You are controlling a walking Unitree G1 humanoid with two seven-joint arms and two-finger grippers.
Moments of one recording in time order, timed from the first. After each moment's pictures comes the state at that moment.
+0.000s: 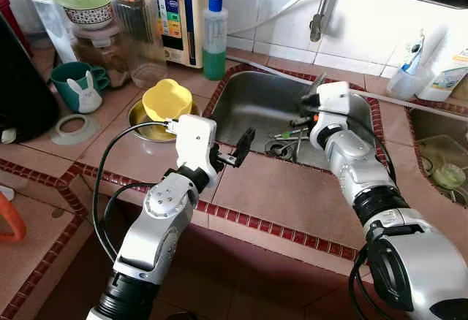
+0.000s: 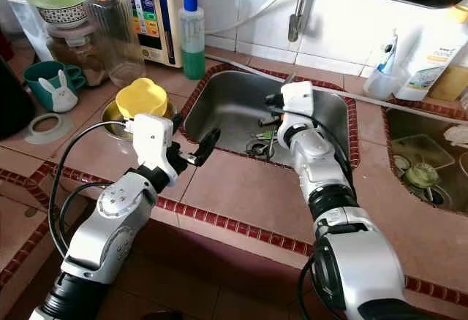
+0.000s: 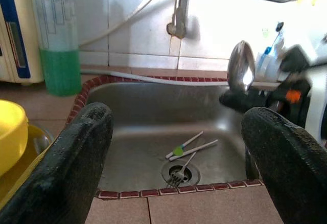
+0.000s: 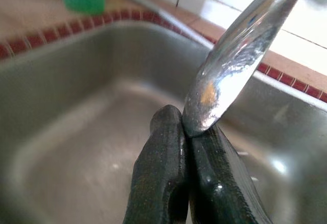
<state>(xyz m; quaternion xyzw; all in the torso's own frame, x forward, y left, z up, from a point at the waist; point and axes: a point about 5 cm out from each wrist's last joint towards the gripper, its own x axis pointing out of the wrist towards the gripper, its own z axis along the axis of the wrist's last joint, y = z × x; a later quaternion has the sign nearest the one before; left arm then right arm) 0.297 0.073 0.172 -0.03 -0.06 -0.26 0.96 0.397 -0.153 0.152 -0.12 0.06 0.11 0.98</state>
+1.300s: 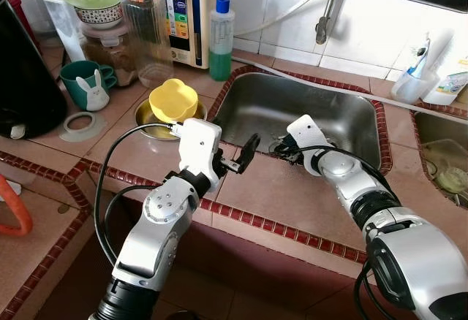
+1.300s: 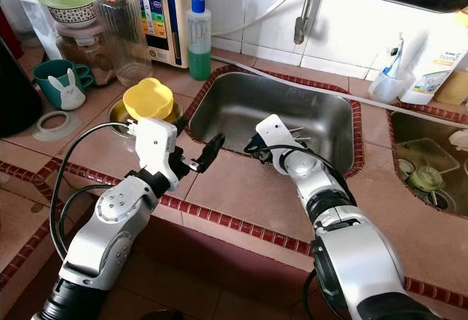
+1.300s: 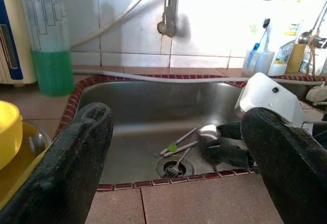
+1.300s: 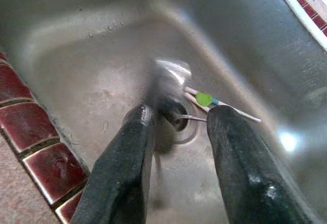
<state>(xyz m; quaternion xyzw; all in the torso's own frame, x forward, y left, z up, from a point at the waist) 0.290 0.071 0.170 -0.02 -0.06 -0.28 0.96 0.386 -0.154 0.115 -0.26 0.17 0.17 0.94</state>
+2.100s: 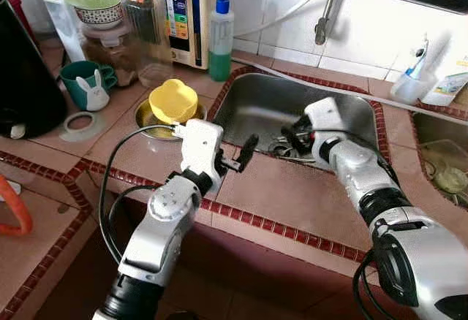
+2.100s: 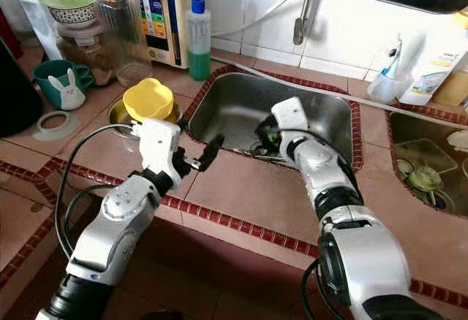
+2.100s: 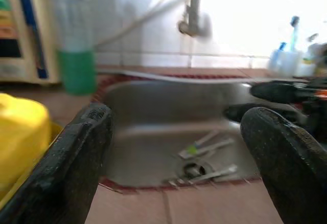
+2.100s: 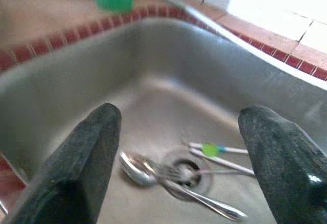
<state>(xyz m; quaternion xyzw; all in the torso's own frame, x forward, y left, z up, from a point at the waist) 0.306 0.076 0.169 -0.01 -0.06 -0.24 0.97 0.393 -0.164 0.149 -0.05 0.06 0.16 0.98</state>
